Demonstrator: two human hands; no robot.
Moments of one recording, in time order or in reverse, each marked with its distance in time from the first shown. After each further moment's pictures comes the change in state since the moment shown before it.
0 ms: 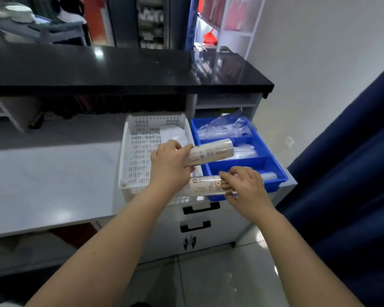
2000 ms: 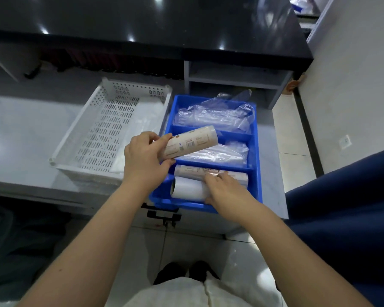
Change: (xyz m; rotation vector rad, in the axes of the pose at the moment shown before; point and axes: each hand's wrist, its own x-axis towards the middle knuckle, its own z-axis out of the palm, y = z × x) left_hand 0.069 0.091 0.127 0.085 0.174 -0.342; right_hand 0.075 0.192 0.049 0.217 -0.561 -0.303
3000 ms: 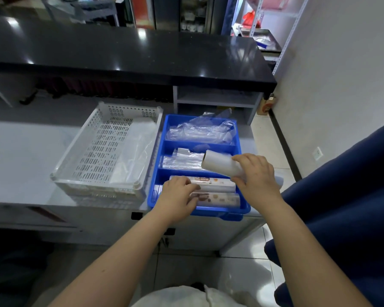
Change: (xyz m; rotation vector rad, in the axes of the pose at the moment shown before) left_hand -0.057 0.039 0.034 -0.041 -0.471 0.227; right_hand -0.046 0.020 -0.059 -0.017 0.474 0.268
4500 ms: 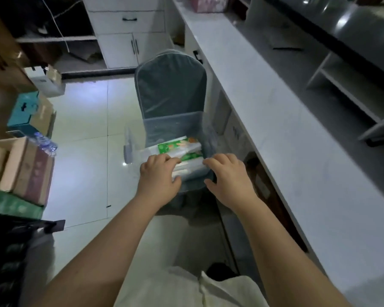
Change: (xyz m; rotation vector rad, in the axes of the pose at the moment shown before) left_hand -0.516 -0.460 -0.218 0.176 0.611 -1.385; right_hand -0.038 -0.766 0.292 0.135 -0.482 -1.382
